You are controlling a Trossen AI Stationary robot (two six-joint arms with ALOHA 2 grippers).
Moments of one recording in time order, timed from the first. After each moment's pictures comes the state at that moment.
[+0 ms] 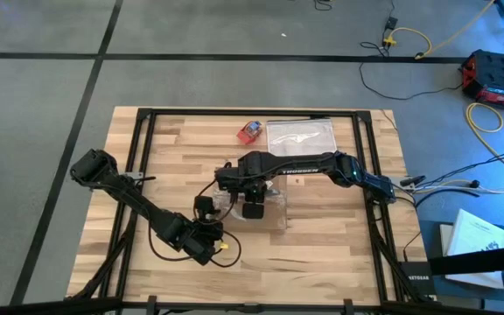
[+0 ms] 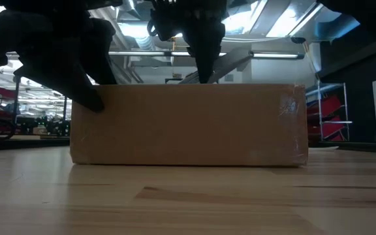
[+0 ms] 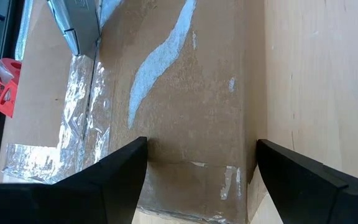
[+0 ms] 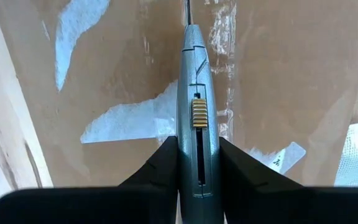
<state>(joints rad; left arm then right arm) -0.58 1.72 1.09 -0.67 -0.68 -0.38 0.07 2.34 2.36 -1.57 -0.02 0.16</state>
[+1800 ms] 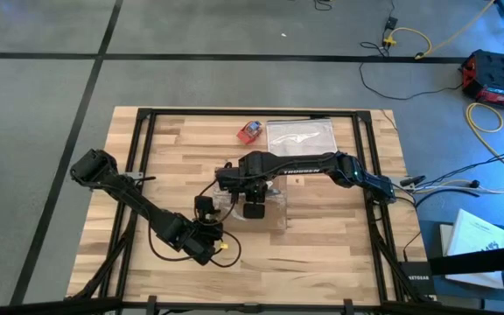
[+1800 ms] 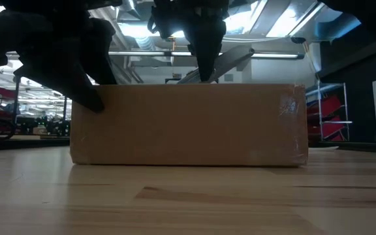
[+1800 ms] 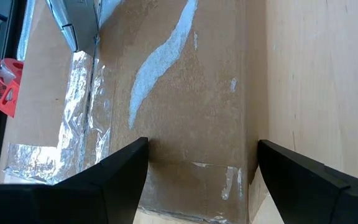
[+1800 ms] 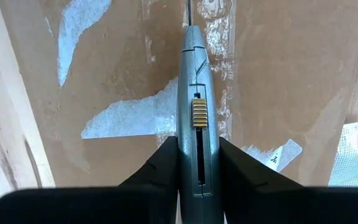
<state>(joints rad) -0.59 1.72 1.09 -0.67 -0.68 -0.39 0.07 2.33 2.36 -1.57 -0.03 0.15</state>
